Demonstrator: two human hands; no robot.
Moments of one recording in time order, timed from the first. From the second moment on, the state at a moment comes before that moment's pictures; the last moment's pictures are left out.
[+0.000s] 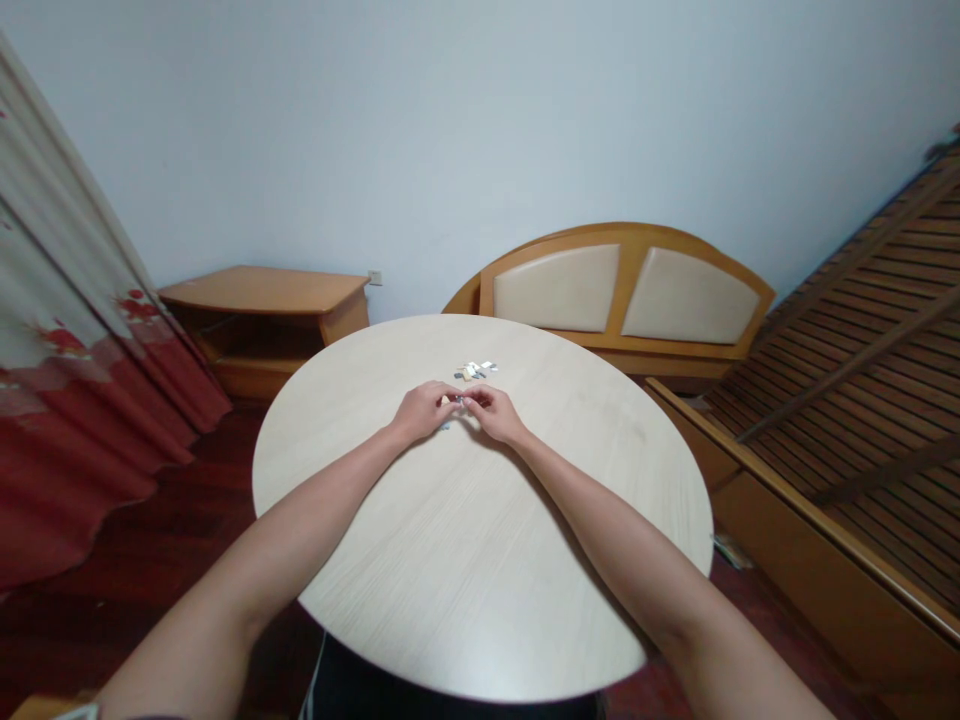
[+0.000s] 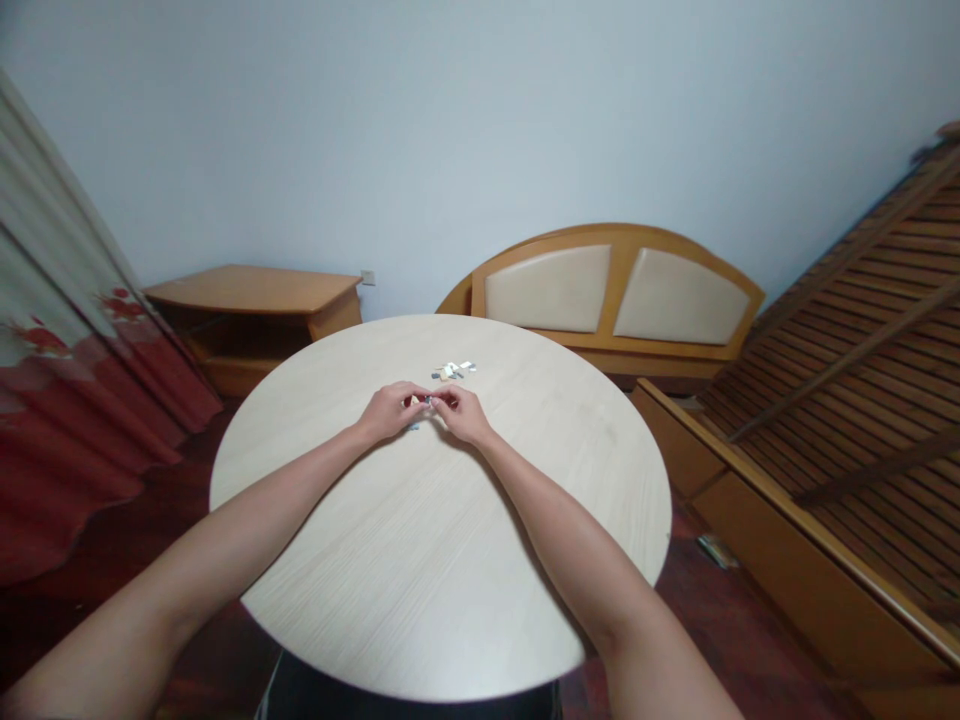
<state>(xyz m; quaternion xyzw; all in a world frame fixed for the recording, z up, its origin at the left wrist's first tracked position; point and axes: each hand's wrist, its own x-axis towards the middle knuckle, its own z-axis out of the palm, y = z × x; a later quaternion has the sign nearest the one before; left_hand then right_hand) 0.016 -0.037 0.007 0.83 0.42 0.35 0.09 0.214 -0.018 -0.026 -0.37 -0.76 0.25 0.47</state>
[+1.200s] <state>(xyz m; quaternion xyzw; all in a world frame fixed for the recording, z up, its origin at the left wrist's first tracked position) 0.017 -0.037 0.005 0.83 0.41 0.36 0.08 0.215 -0.027 -0.018 -0.36 -0.82 0.16 0.41</state>
